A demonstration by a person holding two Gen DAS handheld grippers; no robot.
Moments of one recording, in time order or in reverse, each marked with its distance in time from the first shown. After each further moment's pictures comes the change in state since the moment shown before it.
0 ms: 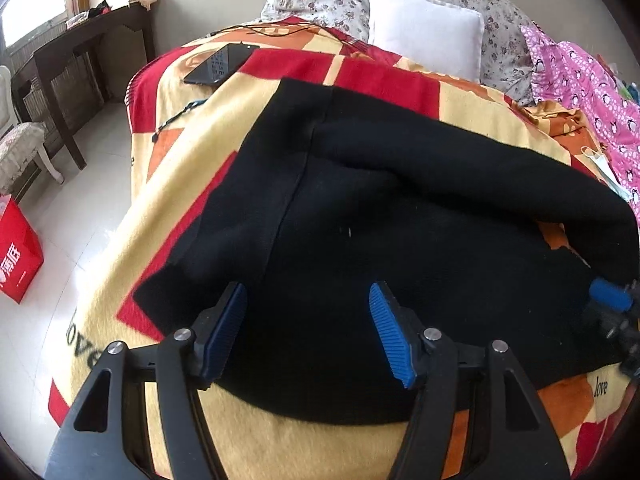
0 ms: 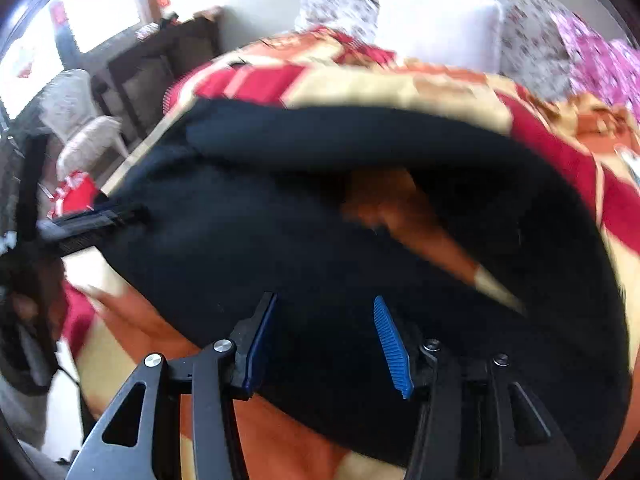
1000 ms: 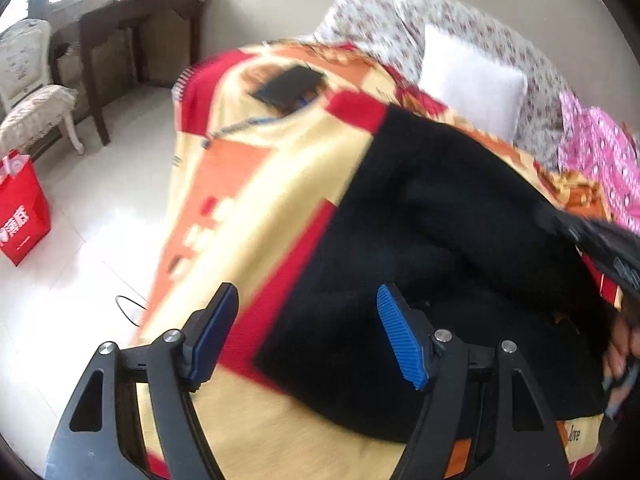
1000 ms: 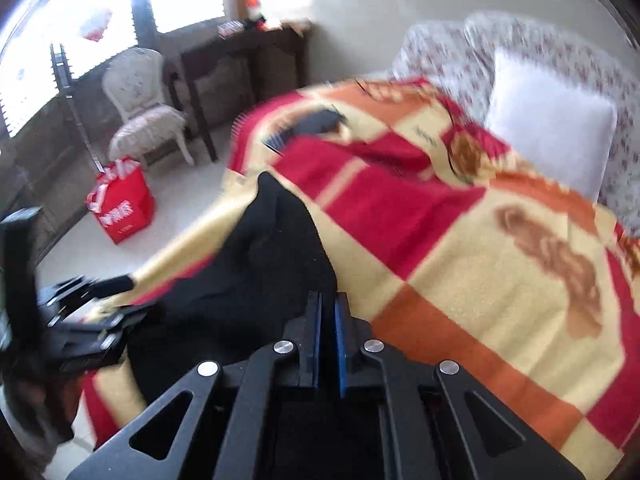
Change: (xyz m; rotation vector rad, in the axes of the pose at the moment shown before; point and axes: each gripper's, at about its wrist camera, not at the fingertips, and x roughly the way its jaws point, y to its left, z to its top) left arm -0.032 0.078 0.017 -0.199 -0.088 0.027; right arm 0.050 0.087 0.131 -0.256 -0.108 0.166
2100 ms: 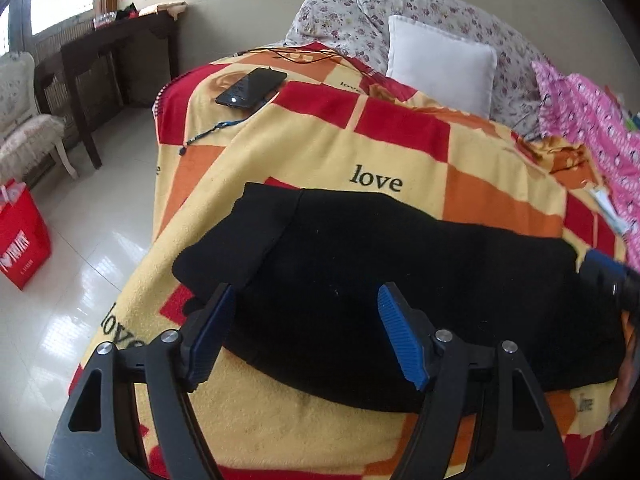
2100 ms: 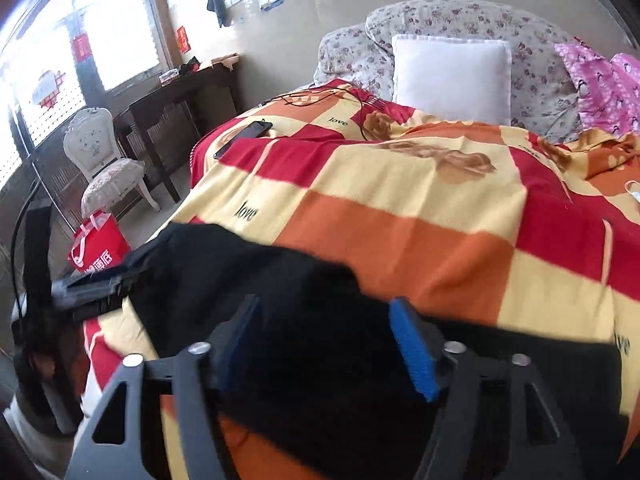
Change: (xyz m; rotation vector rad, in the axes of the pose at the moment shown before) left arm -0.006 -0.059 -0.037 0.130 0.002 0.003; right arm -0.090 -0.049 -0.103 0.267 -0.051 -0.104
